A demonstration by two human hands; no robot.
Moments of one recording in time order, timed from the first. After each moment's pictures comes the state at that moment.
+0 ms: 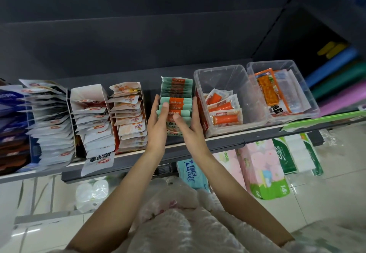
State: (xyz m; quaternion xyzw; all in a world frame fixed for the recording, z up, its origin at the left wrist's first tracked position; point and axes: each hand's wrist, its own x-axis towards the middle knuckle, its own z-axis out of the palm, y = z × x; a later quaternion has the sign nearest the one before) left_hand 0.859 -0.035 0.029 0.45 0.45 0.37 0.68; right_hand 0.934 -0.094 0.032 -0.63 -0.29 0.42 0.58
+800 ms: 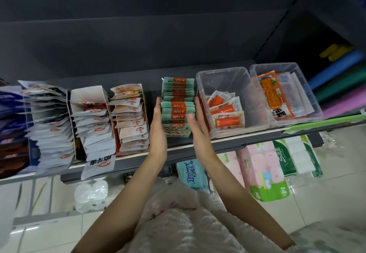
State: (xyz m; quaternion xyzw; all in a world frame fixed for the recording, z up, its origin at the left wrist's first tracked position) left_hand 0.856 -0.035 0.015 0.46 0.41 0.38 0.70; right_hand 0.946 -0.100 0.027 -0.61 -0.30 0.45 0.58
